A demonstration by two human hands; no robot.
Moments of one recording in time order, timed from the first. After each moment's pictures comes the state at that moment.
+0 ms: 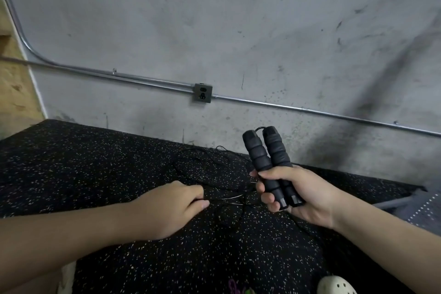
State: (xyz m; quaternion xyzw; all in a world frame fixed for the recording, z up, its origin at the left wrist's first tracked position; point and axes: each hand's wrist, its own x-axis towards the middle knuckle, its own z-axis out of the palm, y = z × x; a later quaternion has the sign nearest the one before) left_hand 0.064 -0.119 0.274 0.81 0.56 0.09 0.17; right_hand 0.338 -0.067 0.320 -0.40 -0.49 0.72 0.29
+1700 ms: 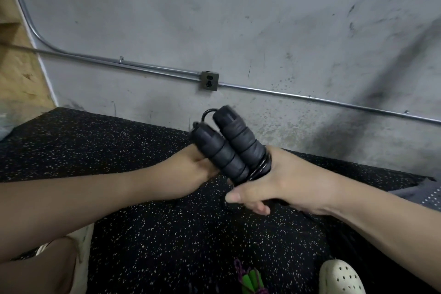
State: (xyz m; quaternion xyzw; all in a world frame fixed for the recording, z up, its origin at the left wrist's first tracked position) left_hand 0.073 -0.134 0.309 0.72 0.49 0.27 0.42; right_hand 0.288 -0.126 0.368 -0.30 -0.76 0.56 0.13
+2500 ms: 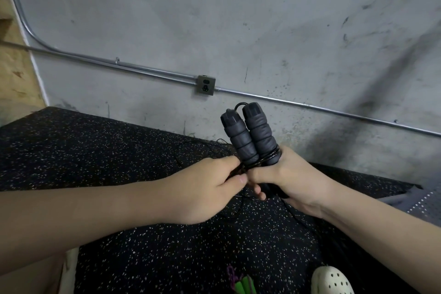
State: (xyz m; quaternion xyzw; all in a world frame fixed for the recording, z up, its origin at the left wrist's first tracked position) left_hand 0.105 -0.141 0.327 0.79 0.47 0.24 0.32; right_hand 0.298 -0.098 0.345 -0.37 -0.68 0.57 0.29
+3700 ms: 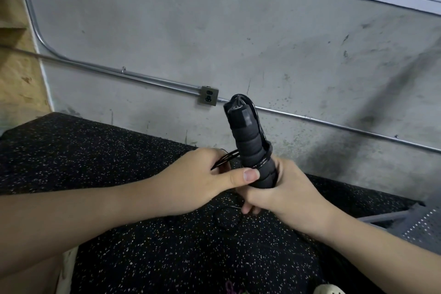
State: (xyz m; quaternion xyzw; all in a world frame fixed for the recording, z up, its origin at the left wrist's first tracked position) left_hand 0.089 -0.134 0.340 0.75 0.48 0.33 0.31; right_hand 0.288 -0.117 0.354 -0.39 -0.75 0.44 0.31
